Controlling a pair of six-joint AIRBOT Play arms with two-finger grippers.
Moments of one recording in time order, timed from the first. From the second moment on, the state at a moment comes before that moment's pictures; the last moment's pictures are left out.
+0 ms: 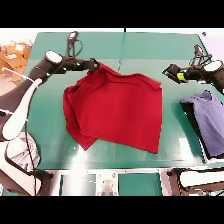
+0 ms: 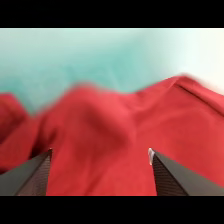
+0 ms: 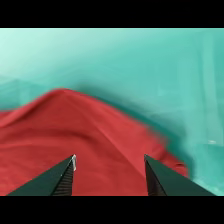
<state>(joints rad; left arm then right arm) -0.15 -1.80 1.65 0.65 -0.78 -1.00 -0.24 -1.55 1.34 -0.92 0.84 1.38</state>
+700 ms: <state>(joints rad) 0.25 -1.68 1.61 0.68 -1.59 -1.17 -0.41 -1.09 0.69 -0.98 1.26 1.47</state>
